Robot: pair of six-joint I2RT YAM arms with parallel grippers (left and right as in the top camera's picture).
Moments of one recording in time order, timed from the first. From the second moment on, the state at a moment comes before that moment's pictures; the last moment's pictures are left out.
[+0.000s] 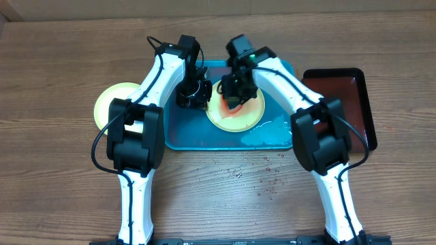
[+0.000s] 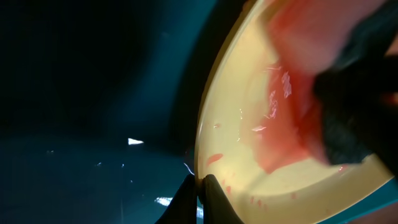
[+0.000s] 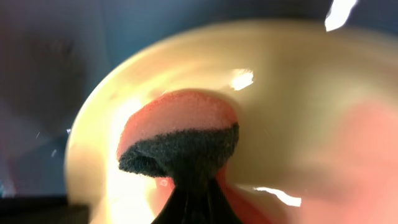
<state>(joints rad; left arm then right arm) -0.25 2.31 1.87 -1.15 0.33 -0.18 0.48 2.40 1.98 -0.95 -0.27 0.41</state>
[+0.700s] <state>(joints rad) -0.26 2.31 1.87 -1.02 0.31 -0.18 0.27 2.36 2.41 -1.33 -0.28 0.41</state>
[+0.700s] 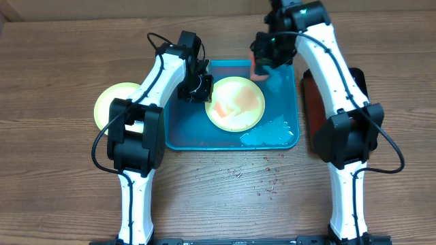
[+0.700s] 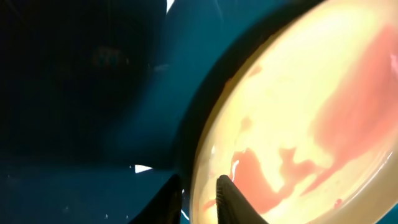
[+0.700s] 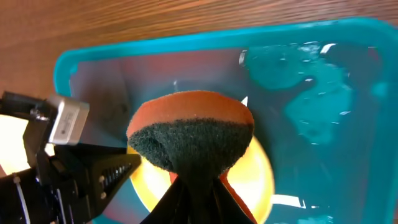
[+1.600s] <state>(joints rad) -0.29 2.31 1.83 -1.01 0.27 -0.12 0.24 2.36 2.41 -1.38 -0.27 0.40</state>
